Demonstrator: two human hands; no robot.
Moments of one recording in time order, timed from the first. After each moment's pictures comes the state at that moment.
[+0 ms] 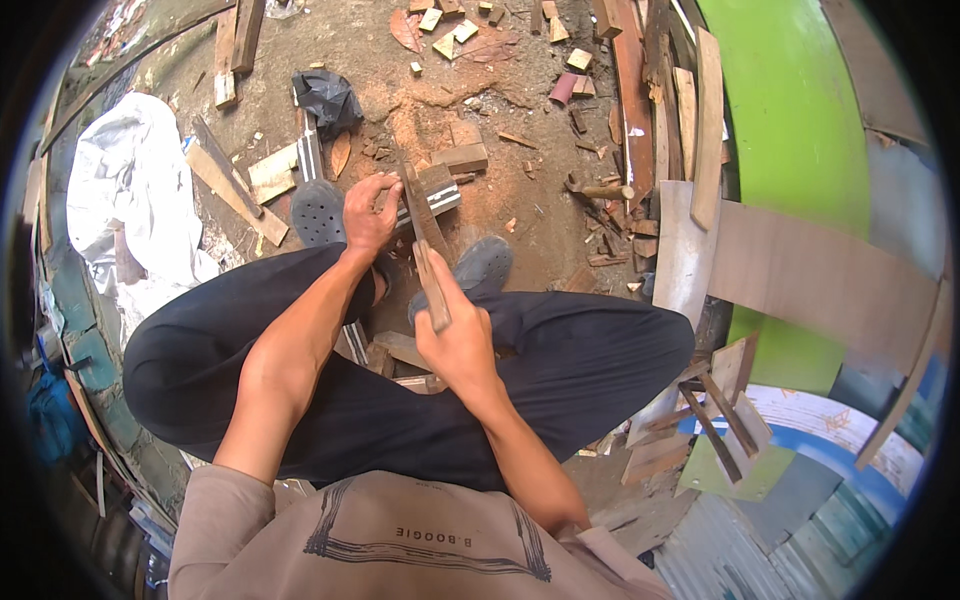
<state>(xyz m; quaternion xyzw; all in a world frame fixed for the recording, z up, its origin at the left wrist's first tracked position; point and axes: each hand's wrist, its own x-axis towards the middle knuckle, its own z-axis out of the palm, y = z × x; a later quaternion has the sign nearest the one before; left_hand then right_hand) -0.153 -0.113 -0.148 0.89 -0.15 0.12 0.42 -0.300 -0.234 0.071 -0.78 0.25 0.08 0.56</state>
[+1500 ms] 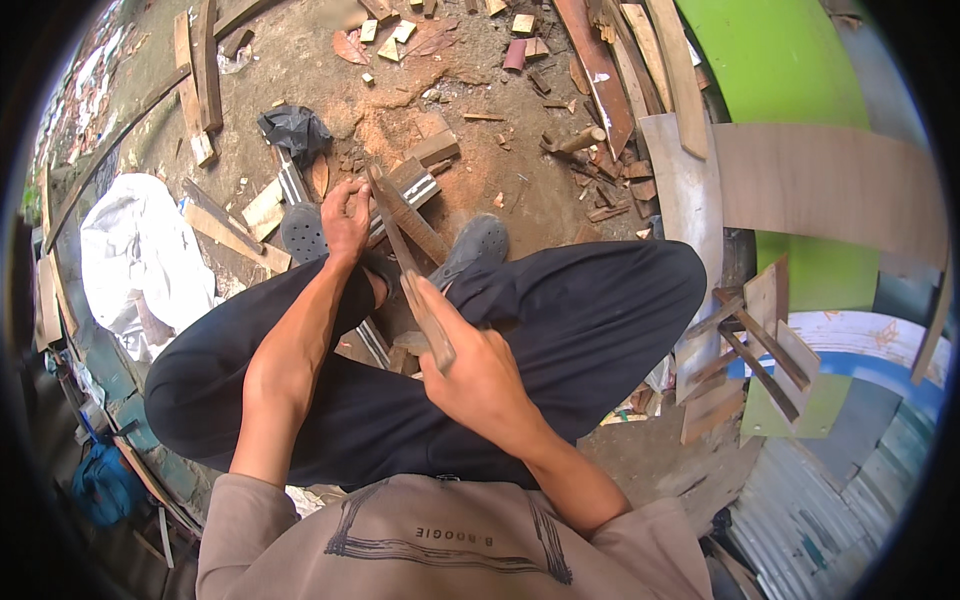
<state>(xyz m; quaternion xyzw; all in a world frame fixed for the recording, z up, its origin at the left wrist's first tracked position) -0.155 -0.101 -0.146 0.89 -0.17 0.09 0.41 -0.339 -0.252 0.125 -0.76 0.24 0.10 0.60</state>
